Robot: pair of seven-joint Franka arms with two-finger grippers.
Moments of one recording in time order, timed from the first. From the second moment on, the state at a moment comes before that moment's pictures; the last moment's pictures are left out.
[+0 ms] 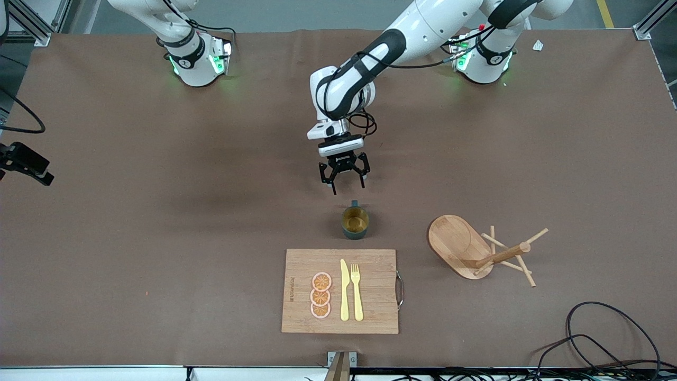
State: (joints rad) left arm -0.67 0.76 -0.42 -1.76 1.58 2.02 -2.29; right arm -0.01 0.08 -0.07 -1.50 -0.01 1.76 0.02
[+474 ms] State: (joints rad) left arm -0.65 0.78 -0.39 -1.80 1.72 2.02 -2.35; right arm -0.01 0.08 -0.07 -1.50 -0.01 1.76 0.01
